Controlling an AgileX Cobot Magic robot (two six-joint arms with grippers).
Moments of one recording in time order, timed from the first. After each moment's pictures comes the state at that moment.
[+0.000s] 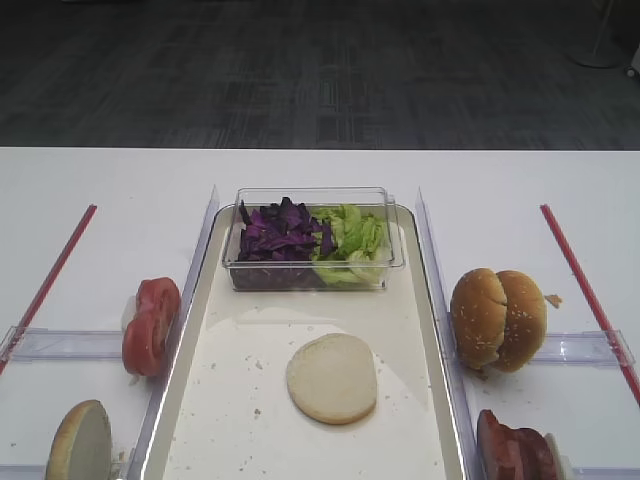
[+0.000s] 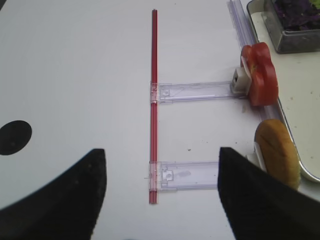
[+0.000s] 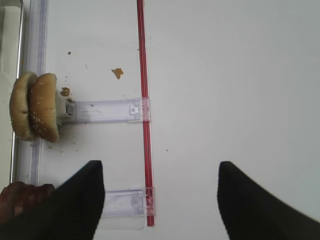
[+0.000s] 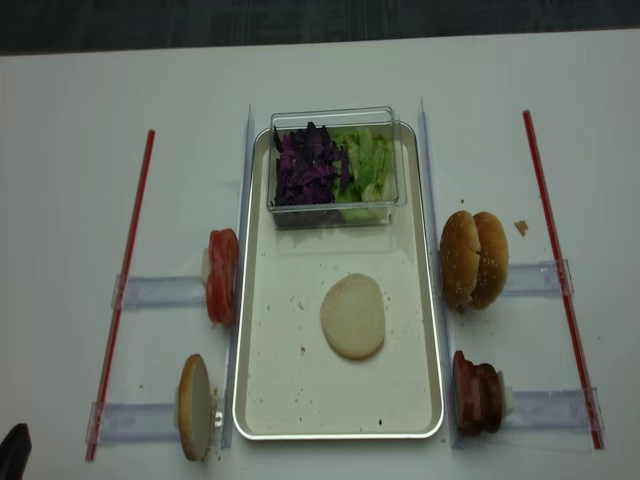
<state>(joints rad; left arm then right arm) 0.00 -0.01 -0.49 0.07 1.18 -0.05 -0.01 0.75 -0.85 -0.02 1.14 0.04</state>
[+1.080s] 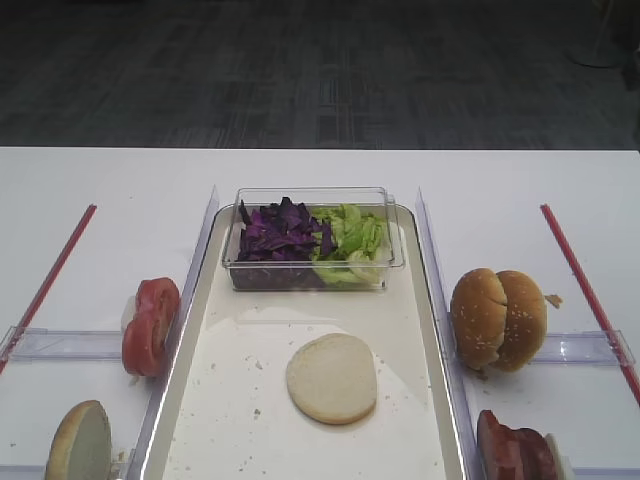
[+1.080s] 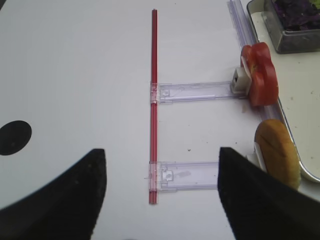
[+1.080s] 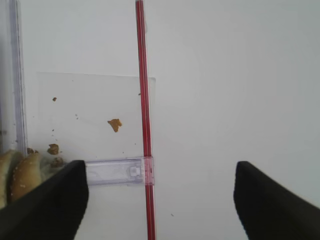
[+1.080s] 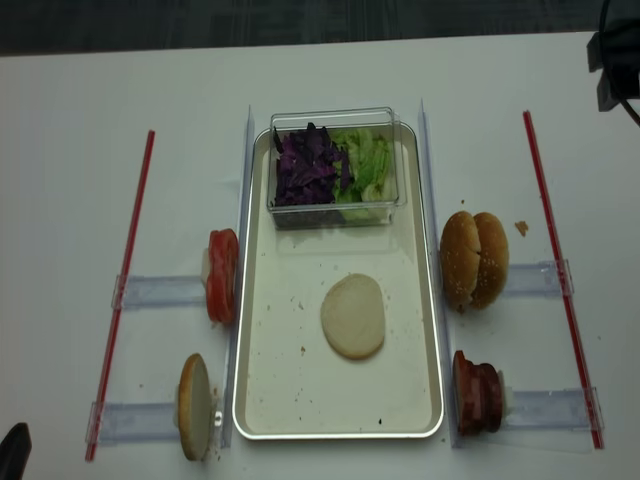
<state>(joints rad) 0.00 -0.01 -0.49 0.07 1.18 -0.05 -0.01 1.46 -1.31 -0.03 1.13 0.04</state>
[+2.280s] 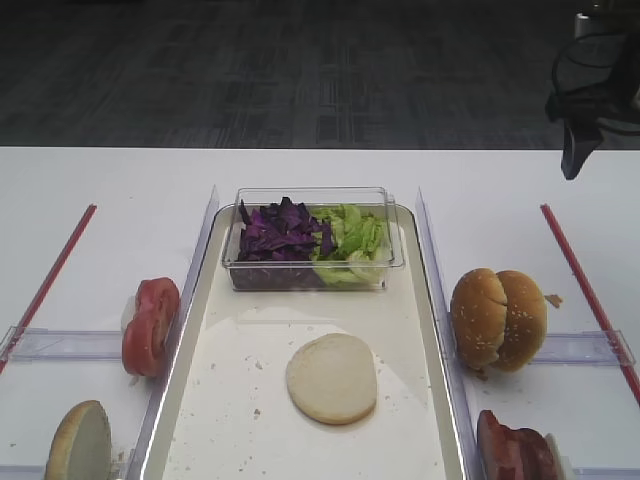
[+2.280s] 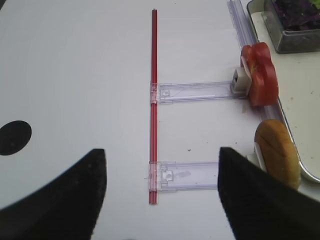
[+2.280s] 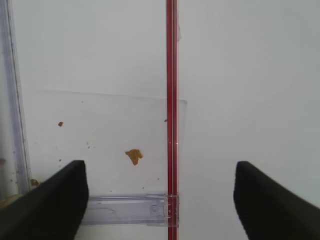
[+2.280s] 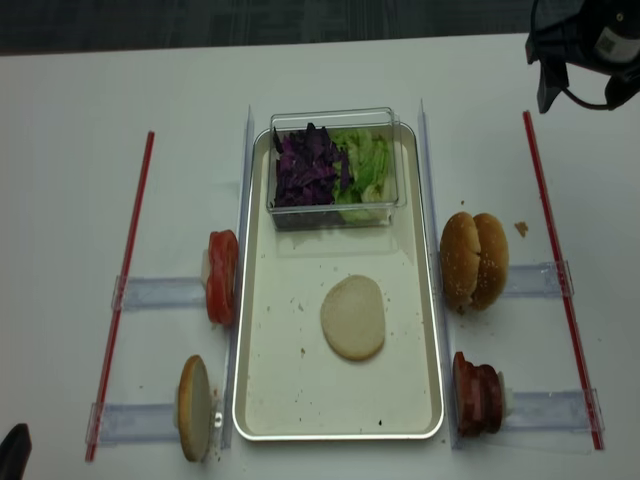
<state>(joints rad) 0.00 -0.01 -0.49 0.07 1.18 -0.05 -0.01 1.84 -1.55 0.05 1.17 -0.01</state>
